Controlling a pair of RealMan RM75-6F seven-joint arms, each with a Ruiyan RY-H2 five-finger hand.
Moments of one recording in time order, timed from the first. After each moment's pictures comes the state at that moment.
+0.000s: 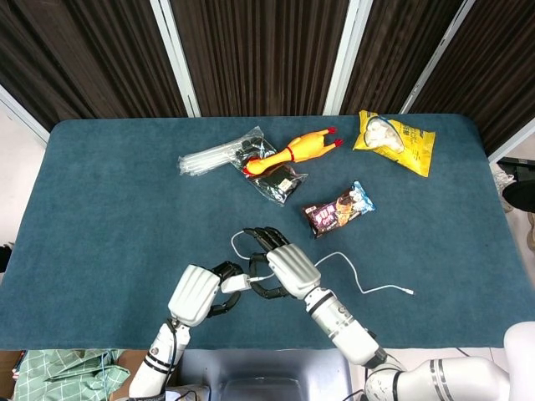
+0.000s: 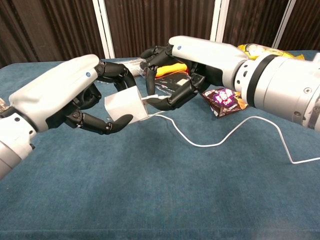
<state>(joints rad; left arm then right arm) -0.46 -1.74 -0.10 -1.79 1.52 1.33 0.53 0.73 -1.55 0.22 -1.93 -1.10 1.06 -0.35</state>
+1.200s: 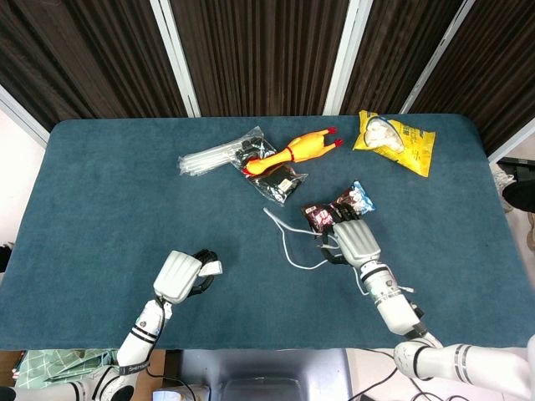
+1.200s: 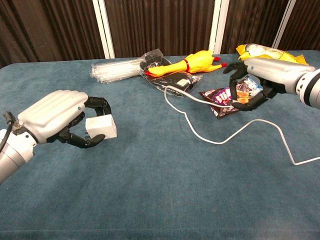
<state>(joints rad) -0.51 -1.77 -0.09 -1.28 1.54 1.26 0.27 0.67 -1.47 0.14 -1.55 -1.04 1.05 -0.33</state>
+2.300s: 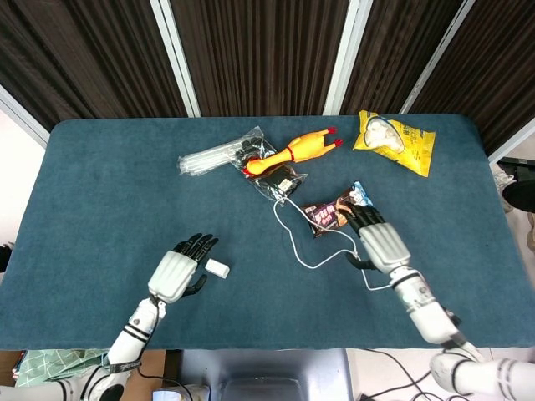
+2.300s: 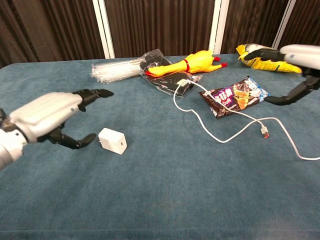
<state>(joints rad) -0.52 -1.64 -0.08 -1.42 1.50 1.21 0.29 0.56 -1.25 0.10 -1.69 -1.23 1.07 -0.17</state>
